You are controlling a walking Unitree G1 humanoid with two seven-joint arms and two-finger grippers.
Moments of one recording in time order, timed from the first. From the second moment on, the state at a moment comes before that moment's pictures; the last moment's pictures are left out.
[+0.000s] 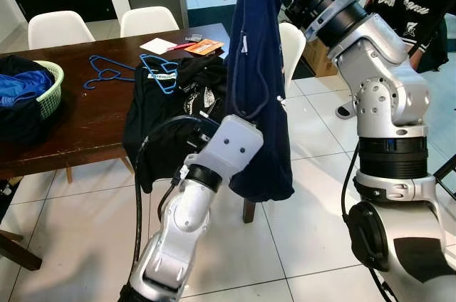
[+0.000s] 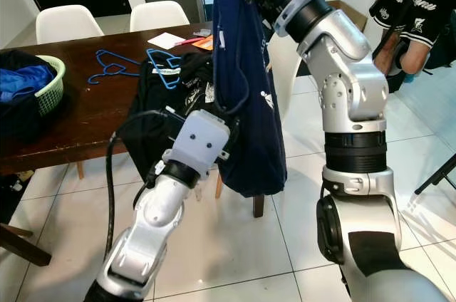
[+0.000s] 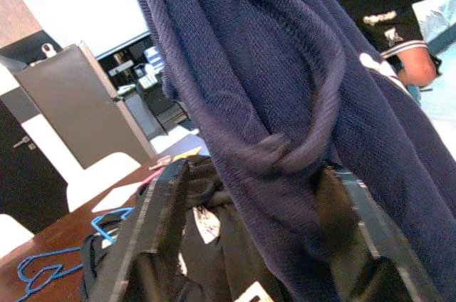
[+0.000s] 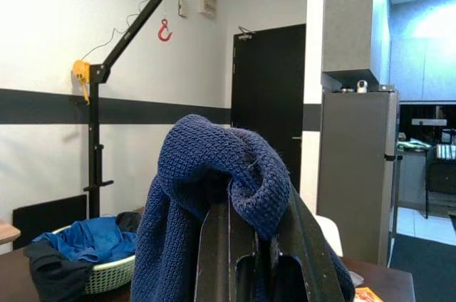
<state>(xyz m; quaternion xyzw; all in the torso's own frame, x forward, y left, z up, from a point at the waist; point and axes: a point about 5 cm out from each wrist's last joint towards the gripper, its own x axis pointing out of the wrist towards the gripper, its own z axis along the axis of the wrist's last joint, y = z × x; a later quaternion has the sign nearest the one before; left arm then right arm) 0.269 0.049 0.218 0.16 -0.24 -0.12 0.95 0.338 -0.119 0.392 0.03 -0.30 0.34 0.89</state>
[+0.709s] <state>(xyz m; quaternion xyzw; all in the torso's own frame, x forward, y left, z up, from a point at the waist) 0.291 0.085 0.245 0.20 -0.27 -0.12 0.93 0.336 -0.119 0.388 0.03 -0.30 0.35 0.89</state>
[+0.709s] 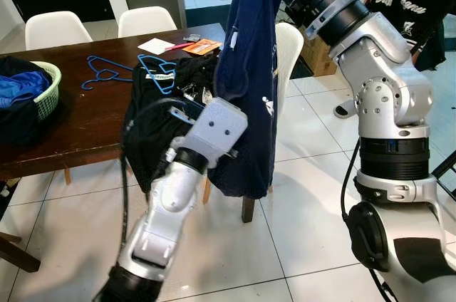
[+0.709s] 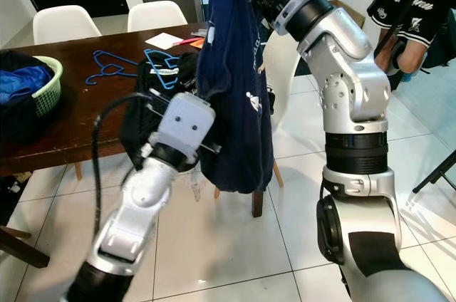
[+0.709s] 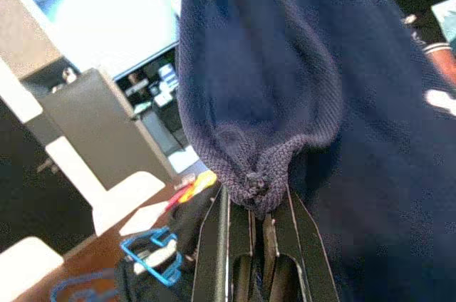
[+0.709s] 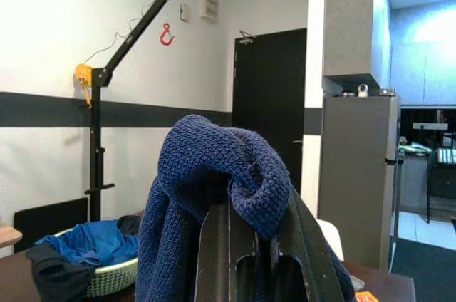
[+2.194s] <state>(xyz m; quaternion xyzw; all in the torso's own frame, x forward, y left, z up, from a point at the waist) 0.249 0.170 0.172 -0.02 0.04 -0.23 0.97 0.363 -0.141 0.199 -0.06 0.03 0.28 0.96</state>
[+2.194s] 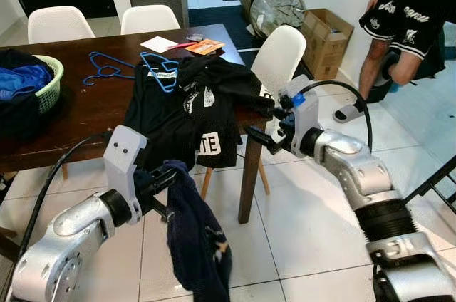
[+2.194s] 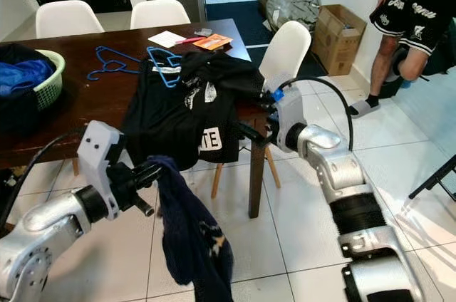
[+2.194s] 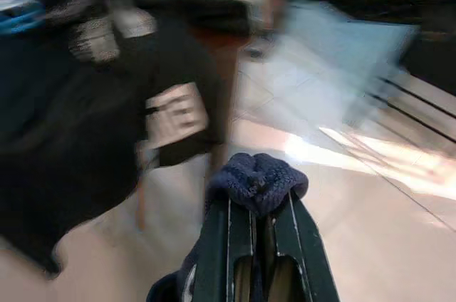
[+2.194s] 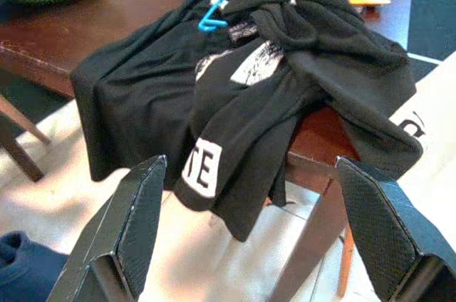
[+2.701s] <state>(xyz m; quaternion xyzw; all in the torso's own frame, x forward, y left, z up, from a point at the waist) 0.246 0.173 0.153 -0.04 0.03 -0.09 0.99 0.358 -0.114 0.183 -0.01 0.01 0.31 0.95</state>
